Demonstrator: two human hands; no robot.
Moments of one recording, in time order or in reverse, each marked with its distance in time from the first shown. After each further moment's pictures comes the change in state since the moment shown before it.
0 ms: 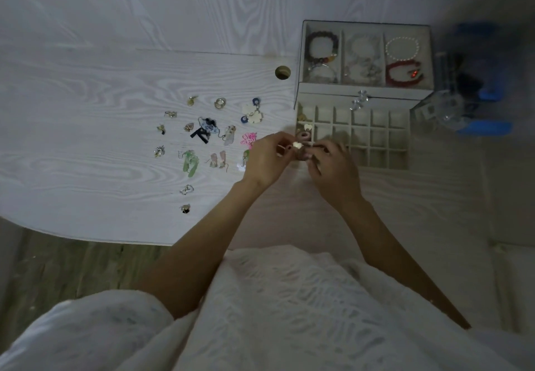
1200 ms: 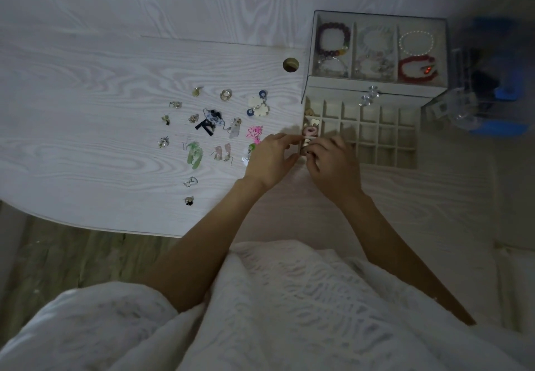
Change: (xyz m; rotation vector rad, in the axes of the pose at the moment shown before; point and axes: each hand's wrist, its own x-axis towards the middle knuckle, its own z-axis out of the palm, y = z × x) left_hand -0.004 -0.017 0.005 0.265 -0.058 0.155; right_hand 0.006 -0.002 0.009 -0.075 -0.014 -0.105
